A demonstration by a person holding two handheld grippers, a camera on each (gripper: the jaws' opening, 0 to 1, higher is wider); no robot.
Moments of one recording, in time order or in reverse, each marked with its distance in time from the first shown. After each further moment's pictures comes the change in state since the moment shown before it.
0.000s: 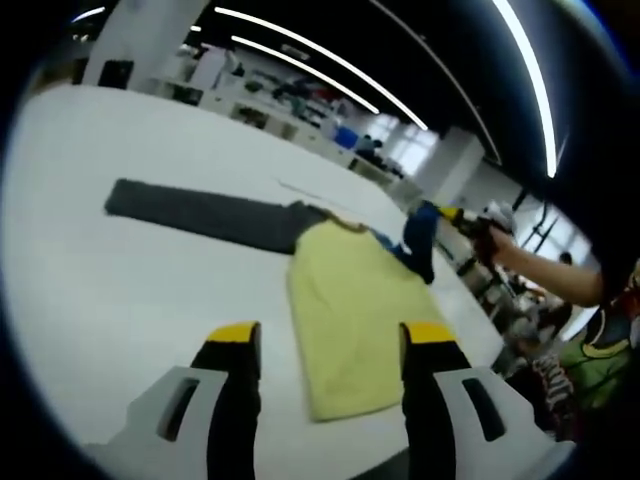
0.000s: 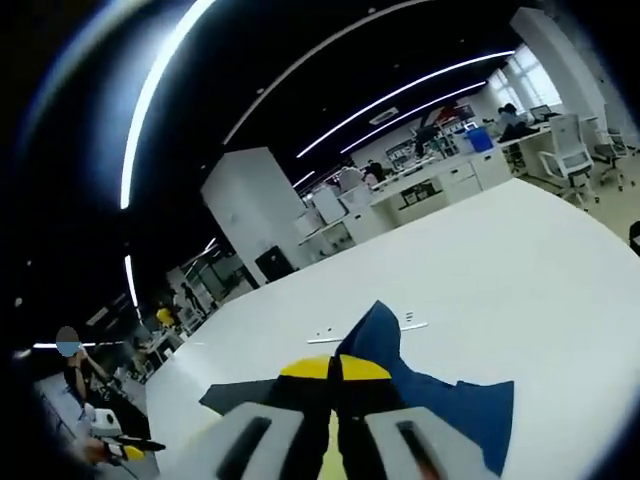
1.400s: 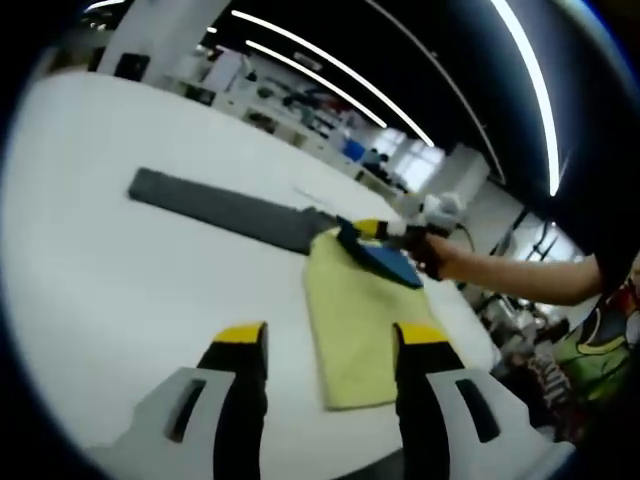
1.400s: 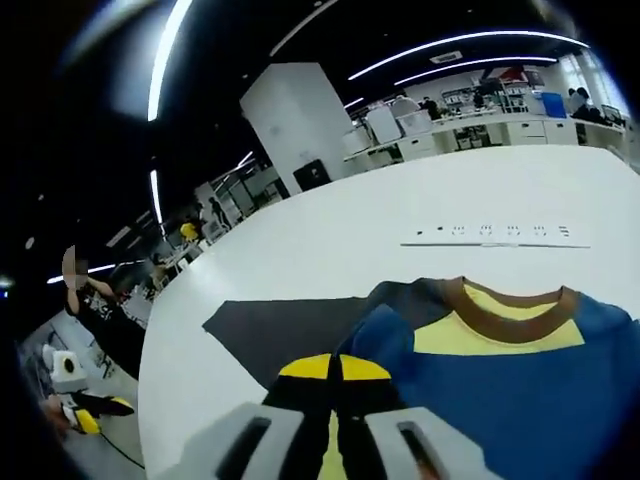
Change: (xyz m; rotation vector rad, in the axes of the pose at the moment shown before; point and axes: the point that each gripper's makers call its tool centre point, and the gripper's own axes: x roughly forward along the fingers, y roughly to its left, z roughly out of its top) left arm -0.016 0.020 -0.004 -0.059 -0.052 0.006; right arm 0.150 0.071 -0.162 -0.155 0.351 0.092
